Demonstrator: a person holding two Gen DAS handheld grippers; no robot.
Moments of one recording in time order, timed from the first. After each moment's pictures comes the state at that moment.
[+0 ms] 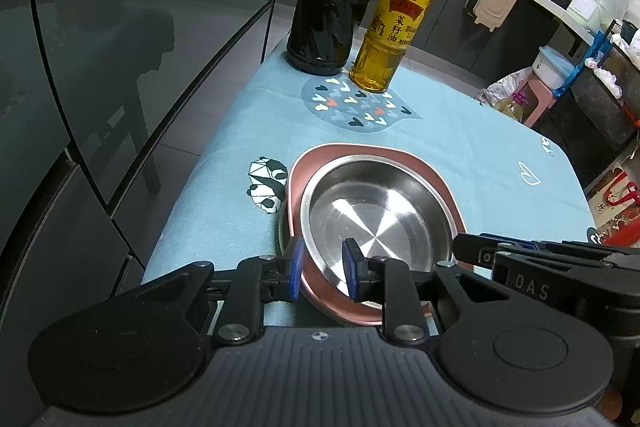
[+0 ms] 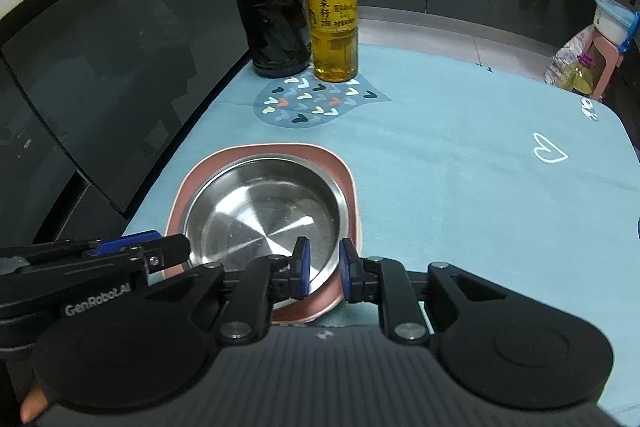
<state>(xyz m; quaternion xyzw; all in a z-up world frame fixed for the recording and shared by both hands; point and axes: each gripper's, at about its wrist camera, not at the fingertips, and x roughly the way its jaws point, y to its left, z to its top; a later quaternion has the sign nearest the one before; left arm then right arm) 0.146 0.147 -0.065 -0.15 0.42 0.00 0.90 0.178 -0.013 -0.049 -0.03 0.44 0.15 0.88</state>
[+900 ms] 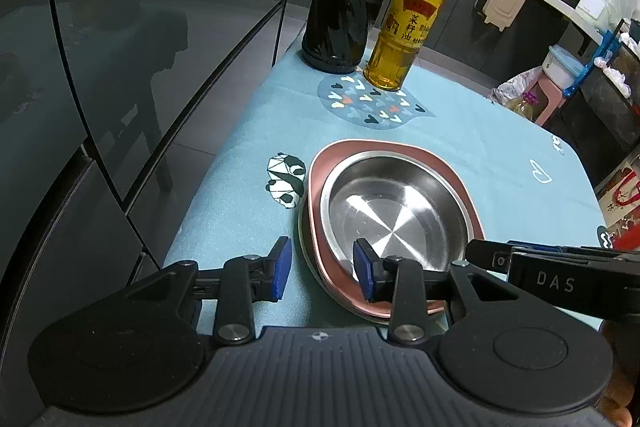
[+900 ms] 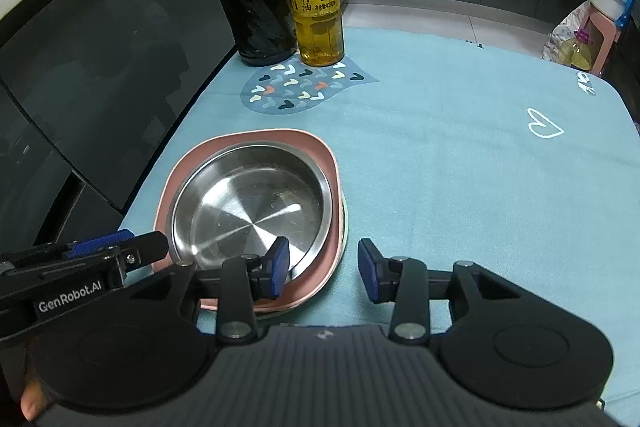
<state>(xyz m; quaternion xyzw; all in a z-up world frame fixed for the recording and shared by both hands) 0.143 0.153 -0.067 -0.15 0.42 0.02 0.90 0.184 -0.026 -0.054 -0.01 0.46 0.15 0.87</state>
